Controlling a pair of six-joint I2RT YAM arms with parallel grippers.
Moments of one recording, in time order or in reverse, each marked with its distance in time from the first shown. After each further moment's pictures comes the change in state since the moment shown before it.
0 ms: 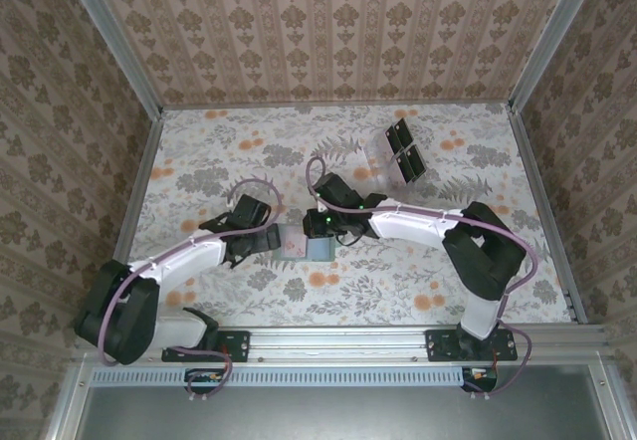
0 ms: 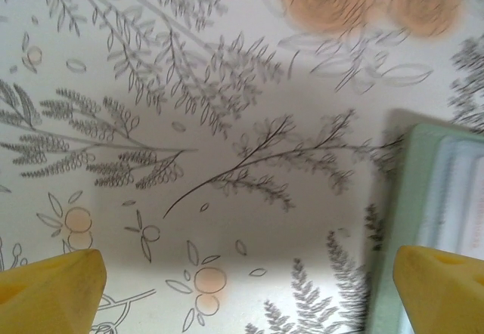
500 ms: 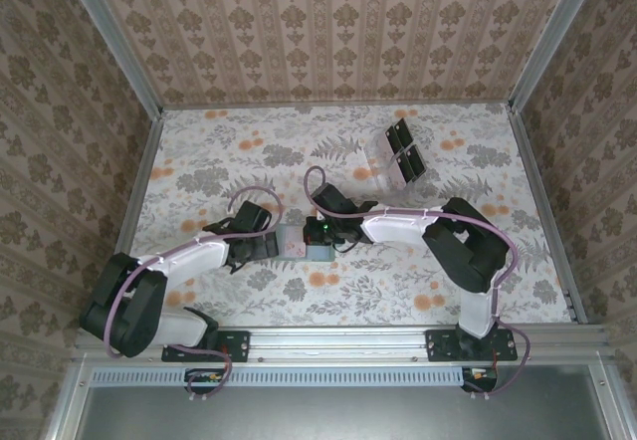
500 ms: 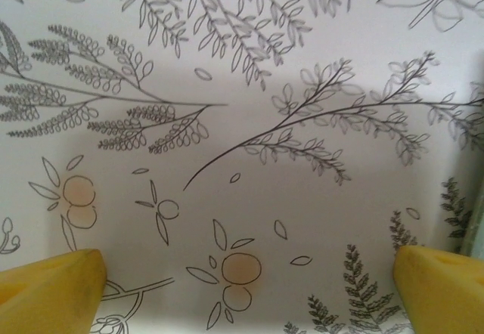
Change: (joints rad) left arm 0.001 0.036 -0.049 0.019 -0.007 -0.008; right arm 0.011 0.092 -0.027 0.070 0.002 0.088
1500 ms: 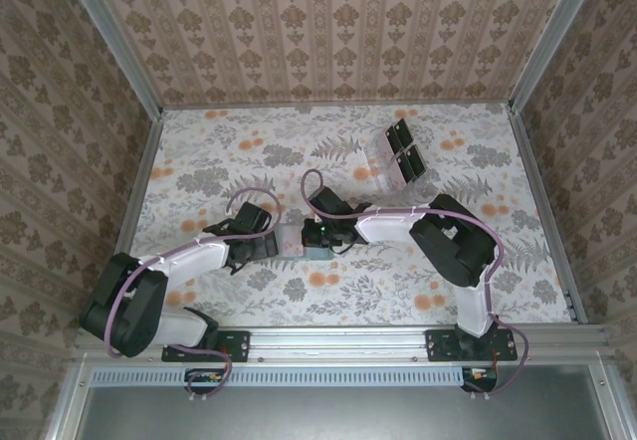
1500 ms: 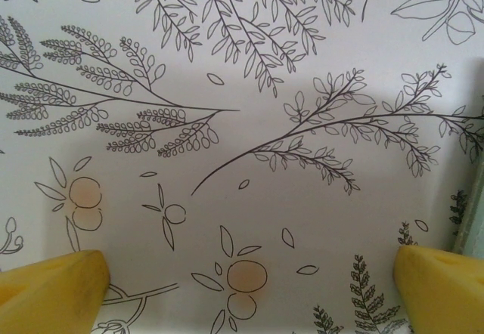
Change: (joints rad) left arm -0.001 0.002 -0.009 0.020 -0.011 -0.030; right arm 0.003 0.076 0.020 0.035 -0.008 0.018
